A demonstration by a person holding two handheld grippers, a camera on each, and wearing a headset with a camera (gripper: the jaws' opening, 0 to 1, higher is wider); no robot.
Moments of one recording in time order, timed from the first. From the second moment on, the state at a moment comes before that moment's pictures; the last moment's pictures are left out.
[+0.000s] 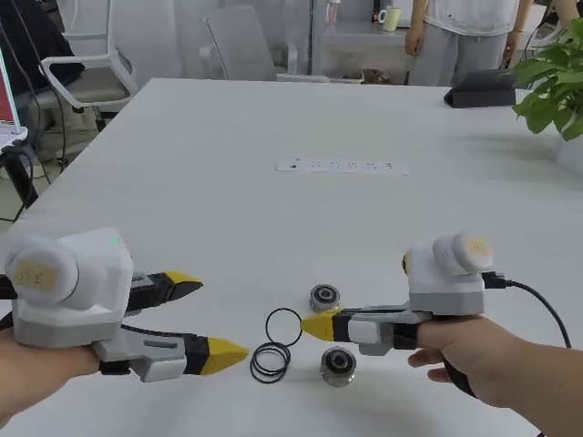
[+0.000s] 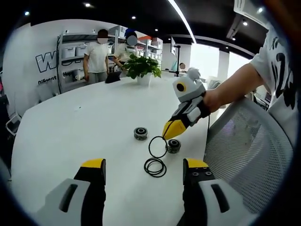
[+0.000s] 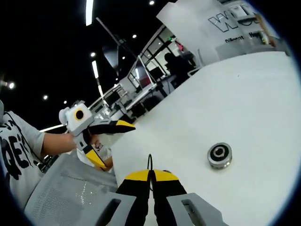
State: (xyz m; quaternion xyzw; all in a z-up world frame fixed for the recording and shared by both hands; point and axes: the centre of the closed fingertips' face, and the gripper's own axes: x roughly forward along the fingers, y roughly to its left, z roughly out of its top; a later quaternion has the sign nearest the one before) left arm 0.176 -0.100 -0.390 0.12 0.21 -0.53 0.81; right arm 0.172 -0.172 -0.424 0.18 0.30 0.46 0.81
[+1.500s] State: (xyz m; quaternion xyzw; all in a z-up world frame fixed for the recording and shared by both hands) left arm 0.170 -0.092 -0.373 0.13 0.20 -0.52 0.82; right arm 0.166 -0.175 -0.421 0.05 0.28 0.46 0.84
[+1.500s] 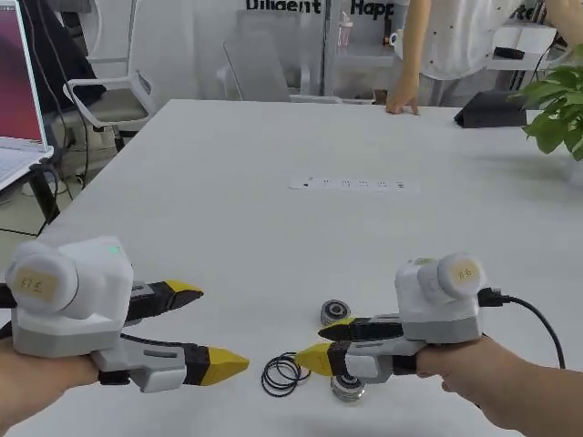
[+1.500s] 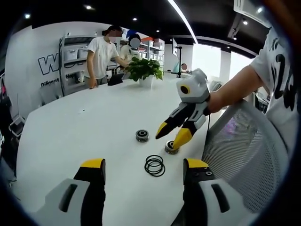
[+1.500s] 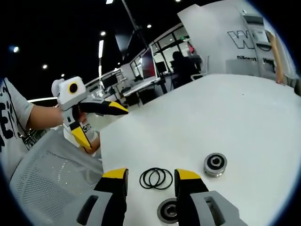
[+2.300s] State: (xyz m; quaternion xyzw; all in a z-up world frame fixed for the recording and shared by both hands) left arm 0.158 -0.101 -0.348 0.11 0.19 -0.52 0.83; right arm 0.153 -0.246 -0.380 -0.03 0.22 0.40 0.89
